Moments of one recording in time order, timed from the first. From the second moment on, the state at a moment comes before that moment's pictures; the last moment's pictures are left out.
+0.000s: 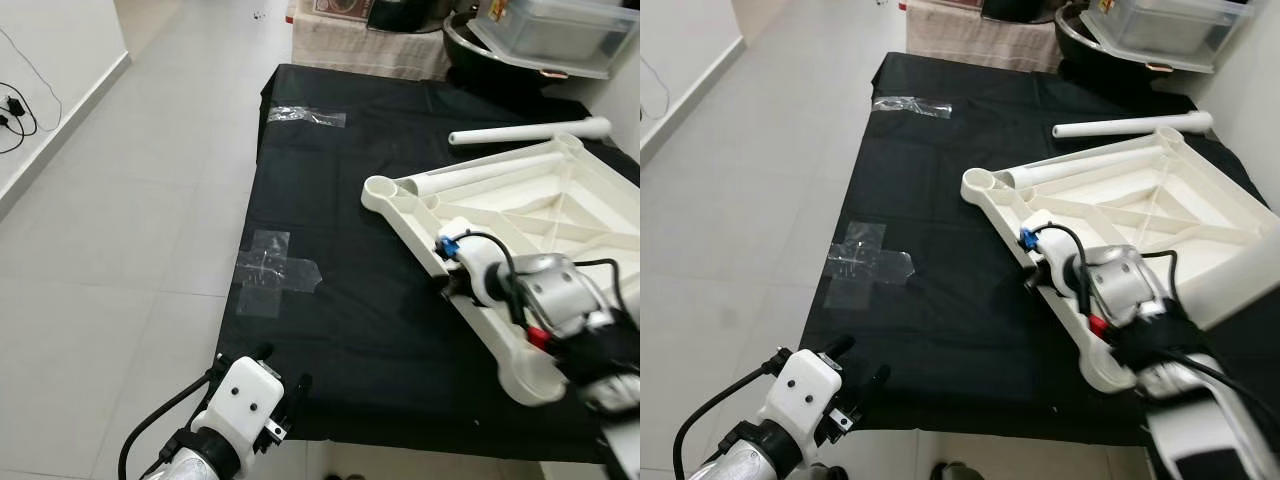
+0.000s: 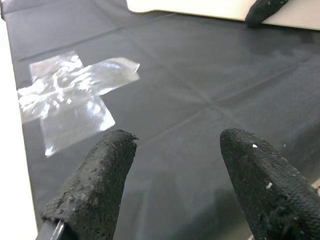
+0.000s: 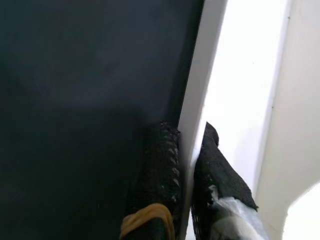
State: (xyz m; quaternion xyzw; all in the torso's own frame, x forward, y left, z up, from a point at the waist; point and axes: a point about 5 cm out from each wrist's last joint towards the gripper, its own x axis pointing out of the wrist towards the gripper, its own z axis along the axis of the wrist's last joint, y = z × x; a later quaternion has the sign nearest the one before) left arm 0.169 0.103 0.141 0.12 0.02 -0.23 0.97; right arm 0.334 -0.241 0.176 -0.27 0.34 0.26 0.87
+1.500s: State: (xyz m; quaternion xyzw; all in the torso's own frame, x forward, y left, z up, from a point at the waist) left arm 0.169 0.105 0.138 0.12 0.02 -0.23 0.96; right arm 0.273 -0.223 0.180 -0.28 0.21 0.61 0.71
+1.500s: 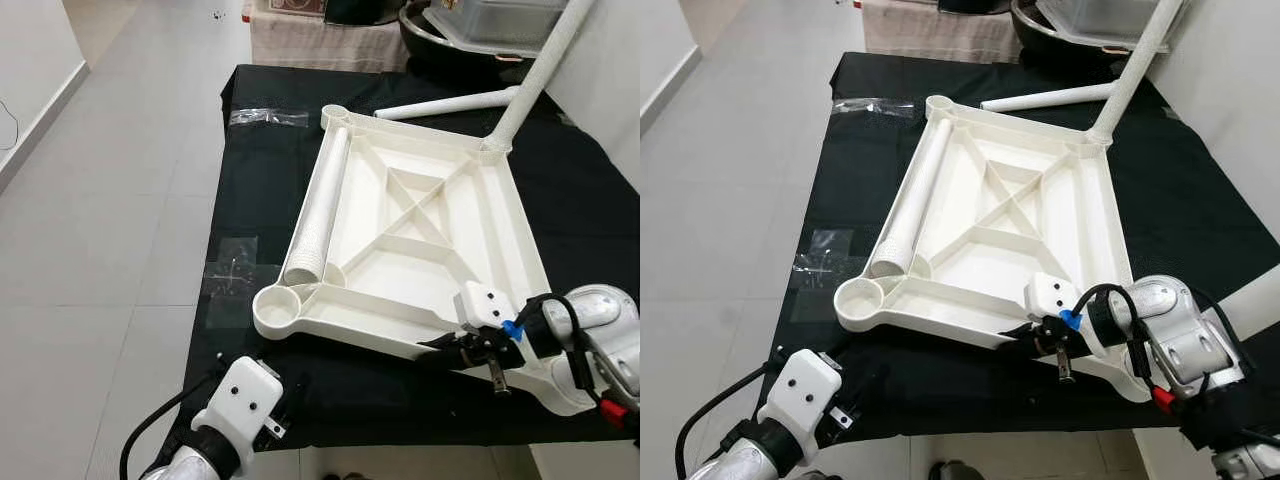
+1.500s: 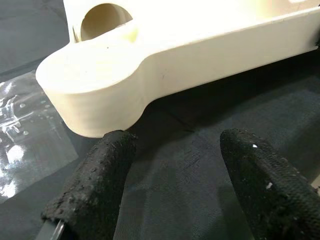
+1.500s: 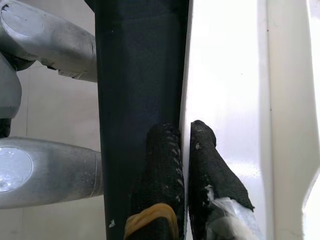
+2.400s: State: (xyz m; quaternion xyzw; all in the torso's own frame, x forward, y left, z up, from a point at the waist) left arm 0.170 0.107 0.133 0.13 0.03 -0.24 0.96; right arm 0.276 -0.260 0.167 -0.40 0.21 0.63 0.63
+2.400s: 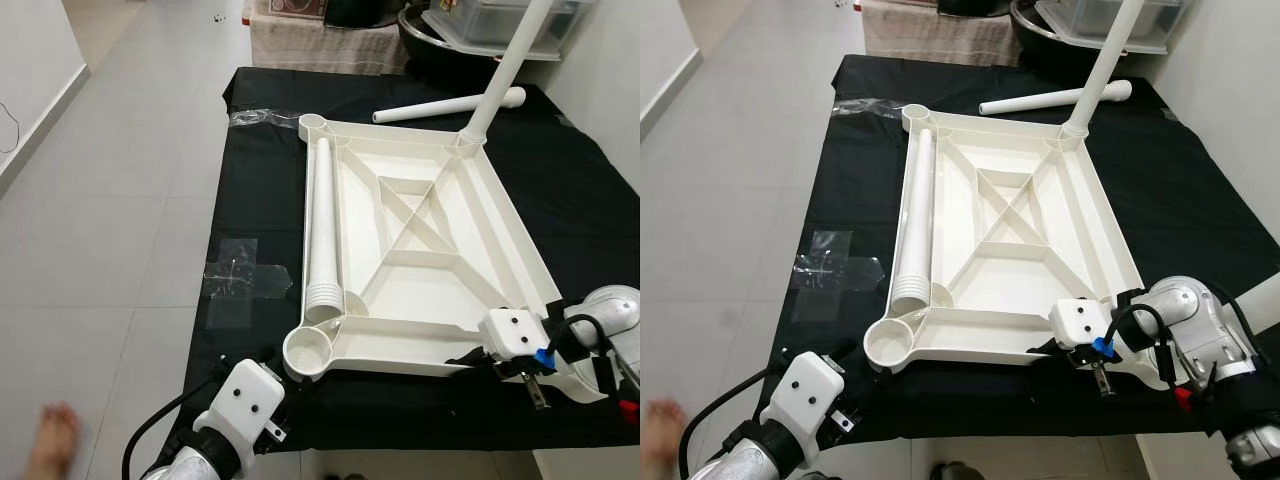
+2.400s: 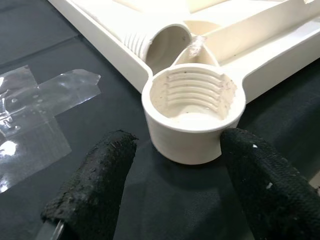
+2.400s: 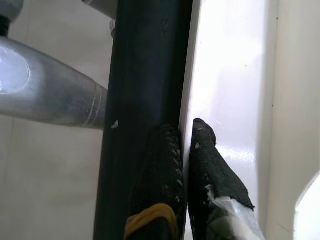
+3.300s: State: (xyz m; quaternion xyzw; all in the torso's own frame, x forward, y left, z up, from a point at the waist) left arm 0.171 0.108 0.131 0.13 0.03 -0.24 0.96; right arm 0.294 -0.242 0.164 -0.44 0.17 0.65 0.59
